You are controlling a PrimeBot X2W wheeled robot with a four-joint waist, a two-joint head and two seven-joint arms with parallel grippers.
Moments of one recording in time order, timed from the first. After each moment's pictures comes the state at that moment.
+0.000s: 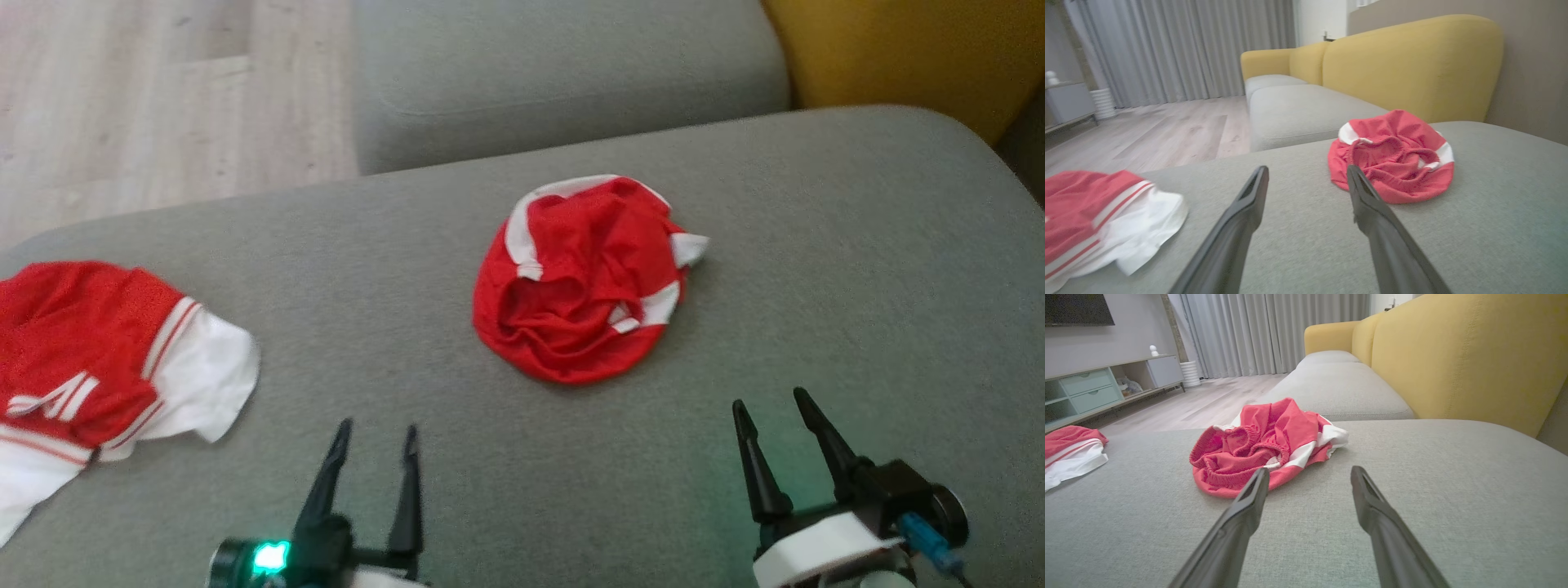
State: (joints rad) left arm 0.10 0.05 -0.30 0.18 -0.10 0.12 -0.26; right arm 0.06 -0.05 0.12 0.29 0.06 0.13 -0.26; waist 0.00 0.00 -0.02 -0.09
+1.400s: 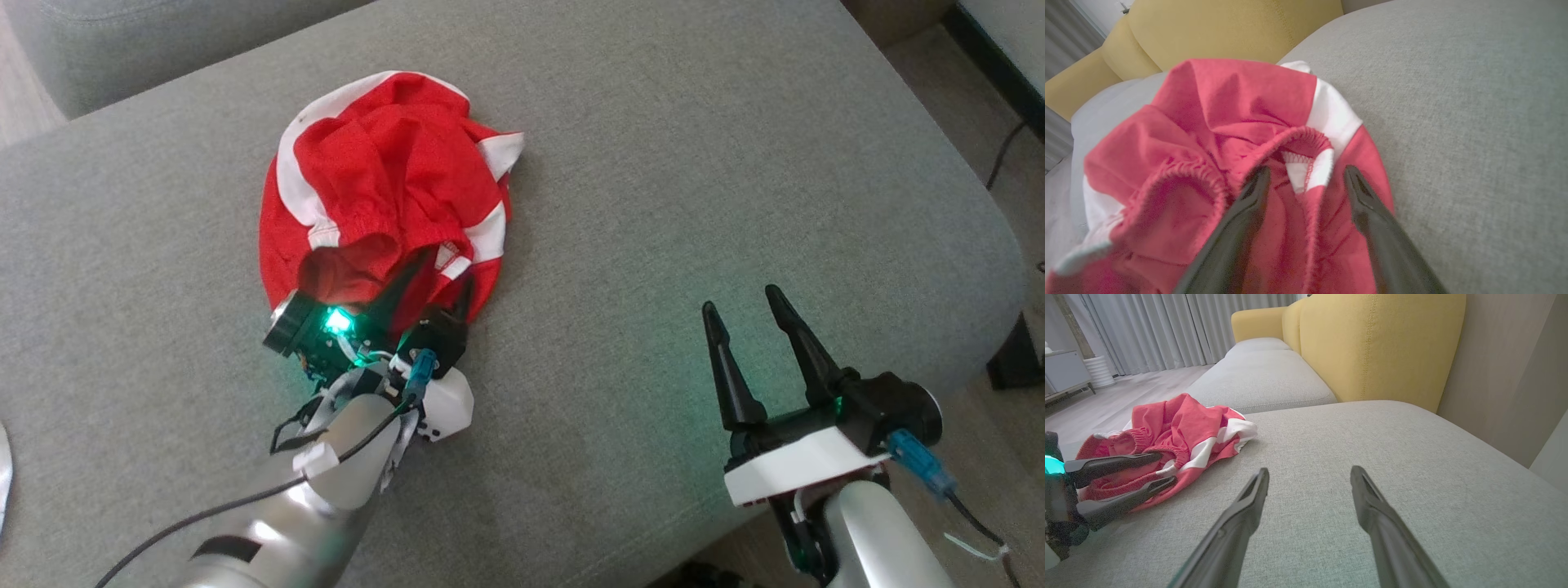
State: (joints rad) left arm -0.68 0.05 -0.72 0.96 -0.03 0.17 -0.21; right arm -0.11 -0.05 0.20 0.25 0.12 0.13 -0.26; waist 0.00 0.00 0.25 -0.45
